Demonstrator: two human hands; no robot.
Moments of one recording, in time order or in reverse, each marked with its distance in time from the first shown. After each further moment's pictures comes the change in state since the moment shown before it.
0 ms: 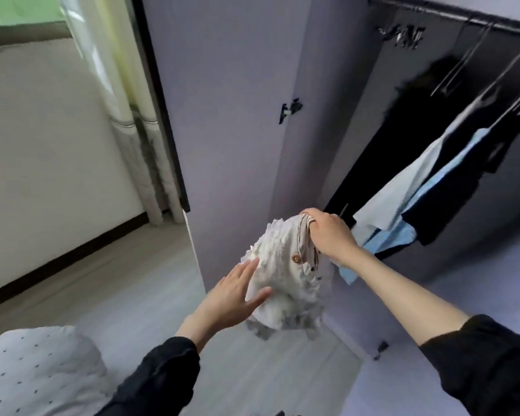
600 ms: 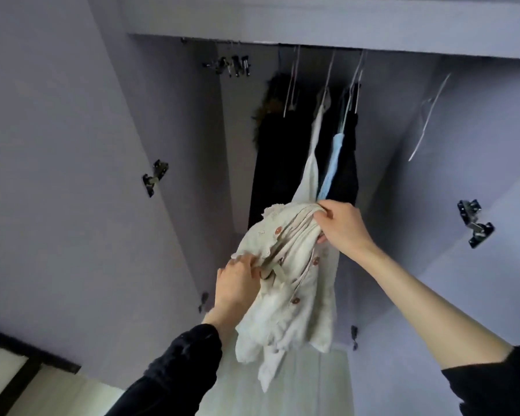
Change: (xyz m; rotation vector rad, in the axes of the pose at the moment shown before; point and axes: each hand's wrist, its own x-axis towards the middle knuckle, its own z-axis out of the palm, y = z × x) left_hand 0.222 0.125 -0.023 0.044 0.159 0.269; right_hand 0.019 0.106 -0.114 0.495 0.559 0.419
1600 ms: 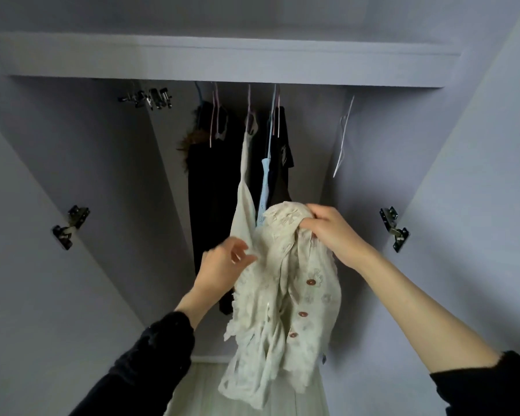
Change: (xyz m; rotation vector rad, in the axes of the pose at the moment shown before) left_hand 0.069 0.102 0.001 -0.196 -0.177 0.290; right_hand 0.008 0.019 -0.100 0.270 -0.028 0.137
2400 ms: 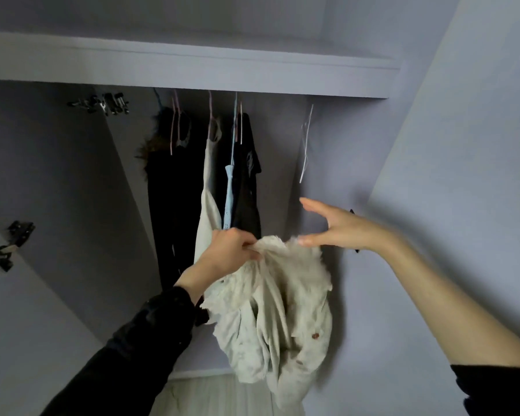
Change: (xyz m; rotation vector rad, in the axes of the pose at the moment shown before) left_hand 0.042 0.066 0.022 0.181 -0.250 0.245; right_hand -0.019 0.000 -0.089 -0.549 -0.208 0.102
